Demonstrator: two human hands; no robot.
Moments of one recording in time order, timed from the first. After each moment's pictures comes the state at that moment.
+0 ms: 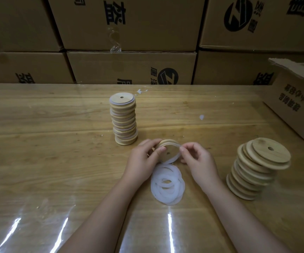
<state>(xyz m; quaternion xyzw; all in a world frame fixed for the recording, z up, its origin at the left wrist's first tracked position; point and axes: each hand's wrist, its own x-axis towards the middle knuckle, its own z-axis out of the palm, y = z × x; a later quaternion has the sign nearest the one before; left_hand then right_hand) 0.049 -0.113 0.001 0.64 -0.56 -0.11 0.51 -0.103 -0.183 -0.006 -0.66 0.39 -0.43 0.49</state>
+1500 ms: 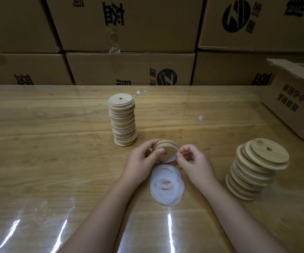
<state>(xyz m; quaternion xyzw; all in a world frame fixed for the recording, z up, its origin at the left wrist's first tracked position) 0.052 -0.112 0.000 0.61 -0.53 -0.22 0.55 -0.101 -0.181 -0.005 -0.70 0.40 -0.39 0.45</state>
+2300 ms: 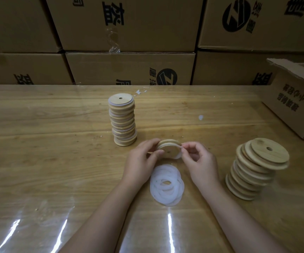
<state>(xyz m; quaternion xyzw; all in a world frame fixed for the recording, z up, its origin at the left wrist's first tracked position) 0.049 -0.112 -0.002 0.66 -0.56 -0.06 0.50 -0.102 -0.181 -0.008 -0.68 0.37 -0.50 0.39</state>
